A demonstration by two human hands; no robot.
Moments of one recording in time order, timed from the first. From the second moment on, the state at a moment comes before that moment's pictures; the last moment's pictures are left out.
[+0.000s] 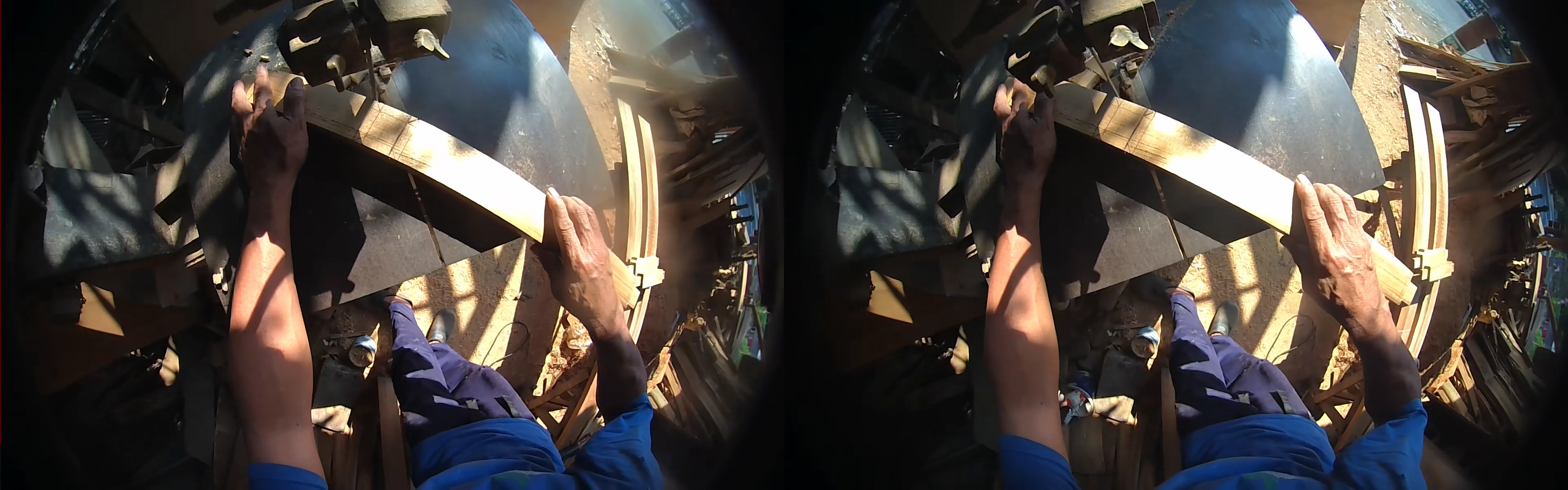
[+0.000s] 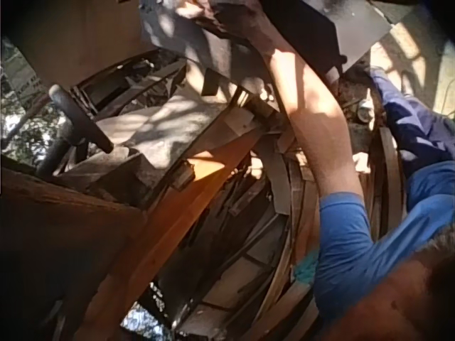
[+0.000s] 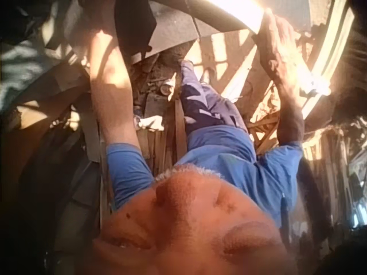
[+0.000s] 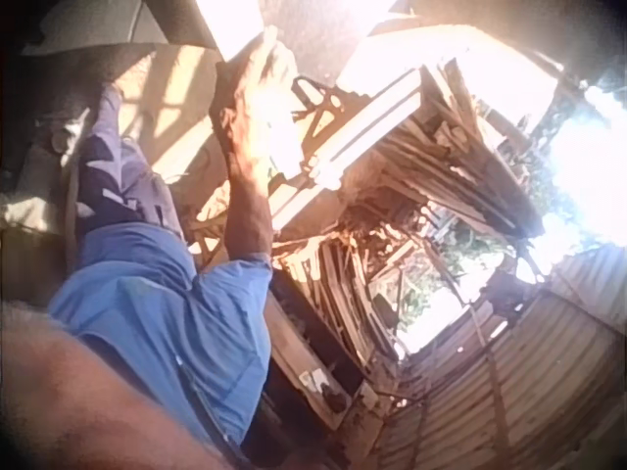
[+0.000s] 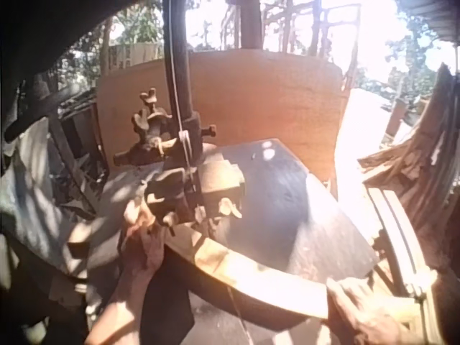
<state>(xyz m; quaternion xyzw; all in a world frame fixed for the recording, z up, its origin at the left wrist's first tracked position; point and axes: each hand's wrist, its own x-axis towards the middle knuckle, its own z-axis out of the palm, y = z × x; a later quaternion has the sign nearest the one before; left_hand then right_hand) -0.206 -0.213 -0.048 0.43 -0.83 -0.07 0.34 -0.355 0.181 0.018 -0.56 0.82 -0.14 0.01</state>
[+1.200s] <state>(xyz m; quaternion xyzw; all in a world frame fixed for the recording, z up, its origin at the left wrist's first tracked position) -0.205 -0.211 -0.042 0.43 -0.84 -0.06 0.33 -0.363 0.183 0.014 -0.57 0.81 -0.13 -0.01</state>
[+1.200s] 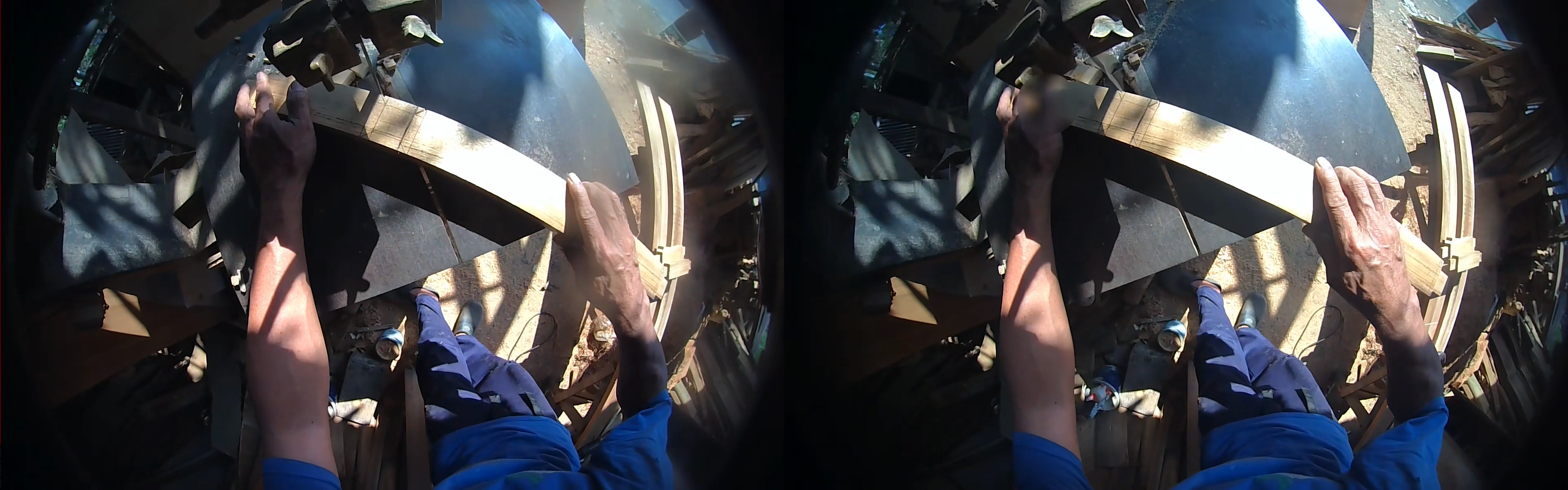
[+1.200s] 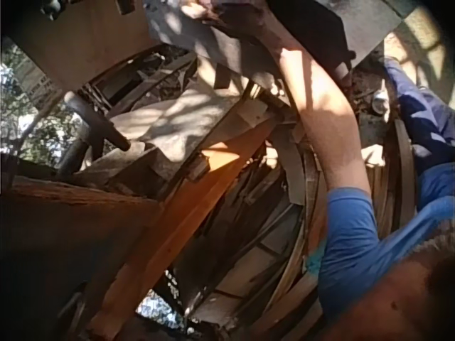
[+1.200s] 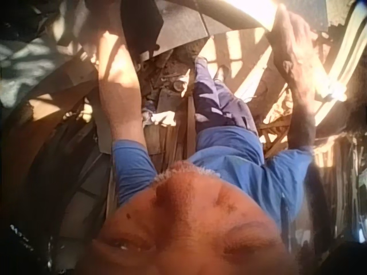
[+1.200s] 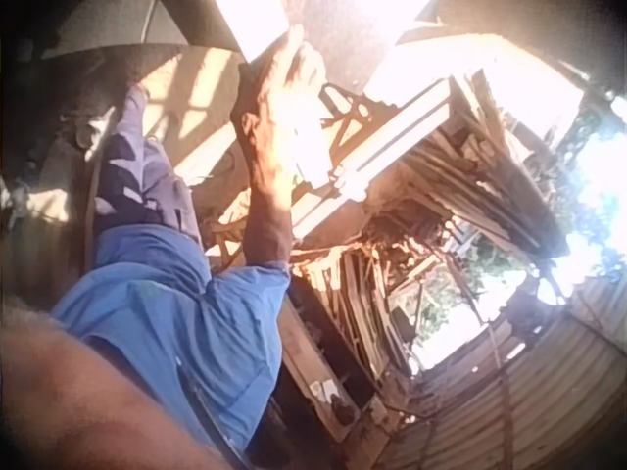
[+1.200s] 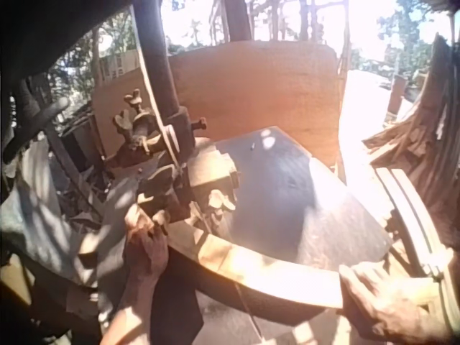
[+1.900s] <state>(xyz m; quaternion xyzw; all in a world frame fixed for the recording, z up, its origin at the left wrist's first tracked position) -0.203 -0.210 -0.040 0.40 -0.84 -0.05 0.37 -0.374 0.178 0.013 -0.57 0.82 -0.11 -0.03</state>
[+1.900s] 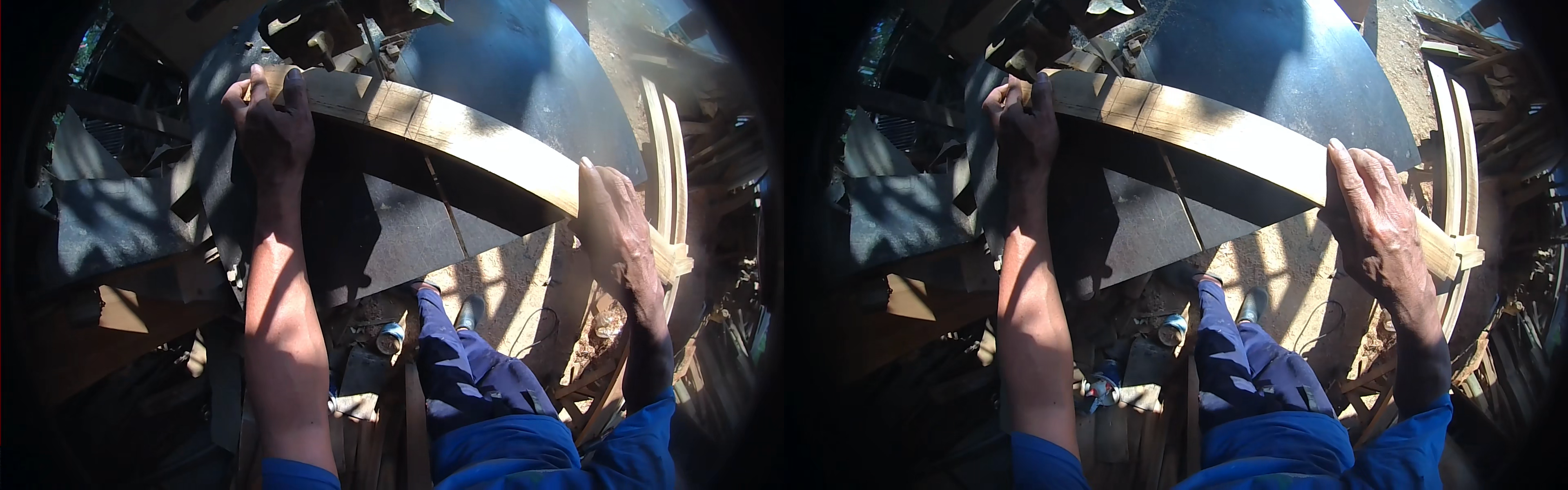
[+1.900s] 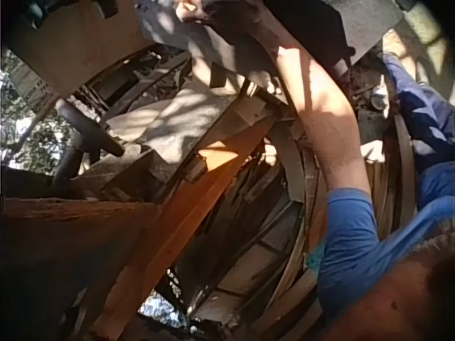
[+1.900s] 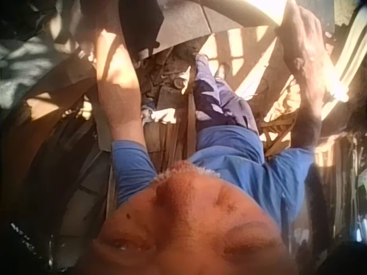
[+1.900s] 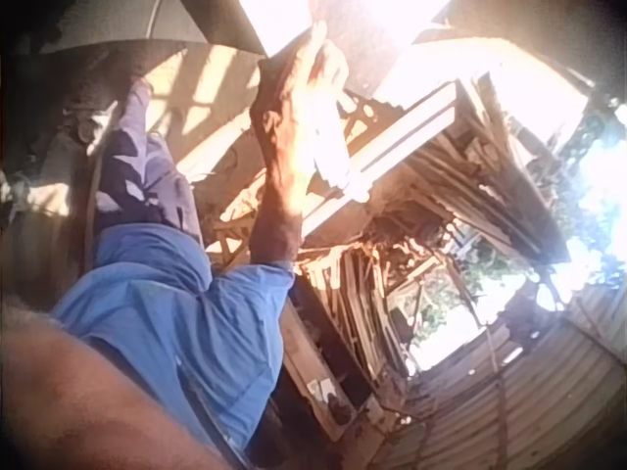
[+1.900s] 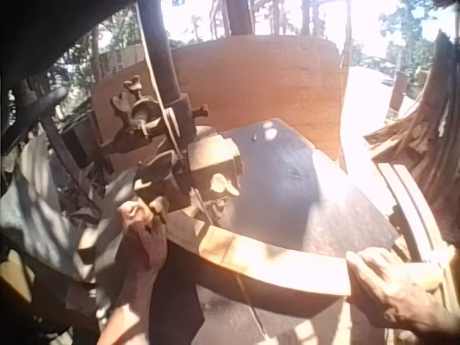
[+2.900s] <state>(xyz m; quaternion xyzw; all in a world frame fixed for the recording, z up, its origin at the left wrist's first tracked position) -0.203 -0.210 -0.039 0.41 -0.83 -0.03 0.37 -0.381 0.175 0.017 -0.58 0.80 -0.12 -0.05</state>
